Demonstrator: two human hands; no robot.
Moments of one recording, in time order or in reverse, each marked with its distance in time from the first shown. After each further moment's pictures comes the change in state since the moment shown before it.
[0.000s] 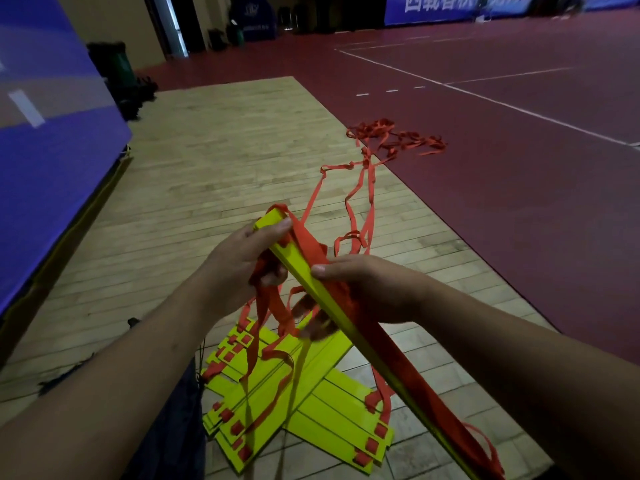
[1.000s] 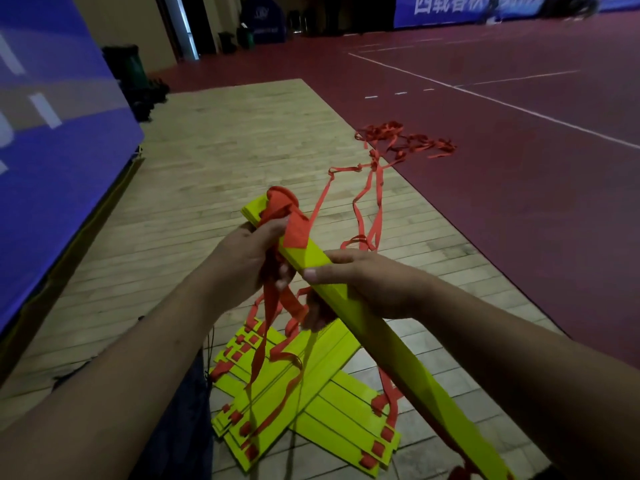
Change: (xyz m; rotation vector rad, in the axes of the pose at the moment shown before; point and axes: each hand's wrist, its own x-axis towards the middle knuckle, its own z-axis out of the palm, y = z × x) left_hand -0.006 0.015 0.006 0.096 0.058 0.017; right_hand 0.009 -0.011 0.012 -0.219 0.111 -0.061
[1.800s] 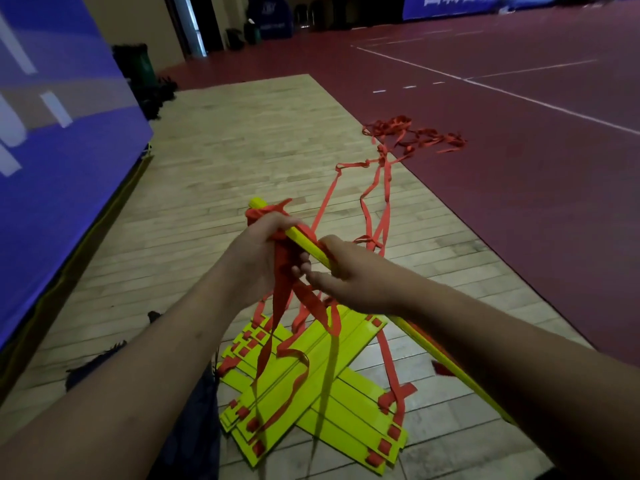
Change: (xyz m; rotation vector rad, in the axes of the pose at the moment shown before) left_hand 0.012 -0.009 0.000 -0.115 -0.016 -0.149; right_hand 0.010 -0.001 0.014 -0.938 0.312 -0.109
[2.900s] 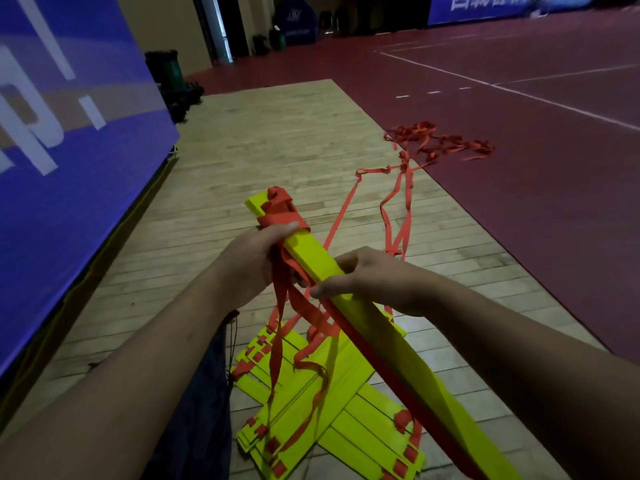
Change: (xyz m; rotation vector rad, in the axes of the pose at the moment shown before) left_hand 0.003 0.006 -0.032 0.111 0.038 0.103; right_hand 0.025 0.004 -0.009 0.531 -0.211 0.118
